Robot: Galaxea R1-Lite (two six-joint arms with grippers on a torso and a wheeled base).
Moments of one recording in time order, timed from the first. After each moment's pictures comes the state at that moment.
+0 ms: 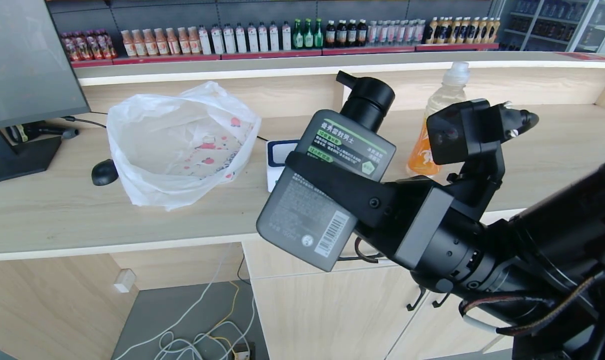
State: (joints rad) left arm 0.00 0.00 0.00 0.00 0.00 0.00; right arm 0.88 1.76 -0.70 -1.57 0.39 0.77
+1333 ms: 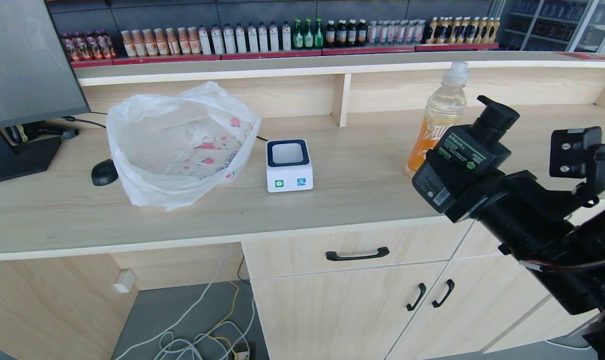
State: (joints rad) left arm 0.00 0.00 0.00 0.00 0.00 0.00; right arm 0.50 1.64 -0.43 -1.57 -0.08 0.00
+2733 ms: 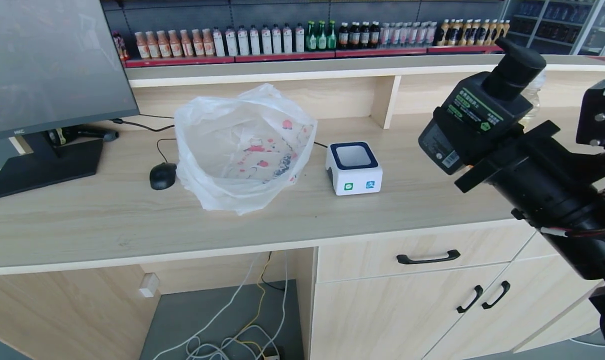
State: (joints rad) left arm 0.00 0.00 0.00 0.00 0.00 0.00; right arm 0.46 1.61 -0.57 -1.57 0.11 -0.21
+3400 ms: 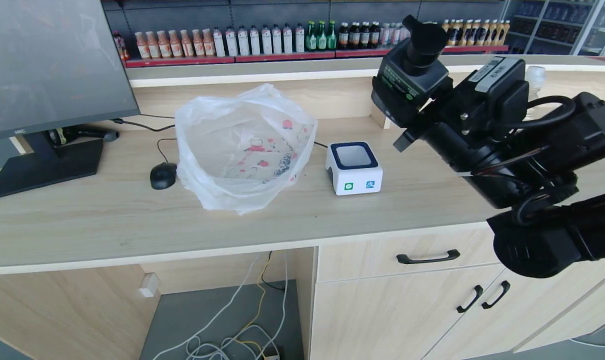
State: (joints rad) left arm 0.00 0.00 0.00 0.00 0.00 0.00; right arm 0.45 1.89 -1.02 -1.56 0.37 -0.55
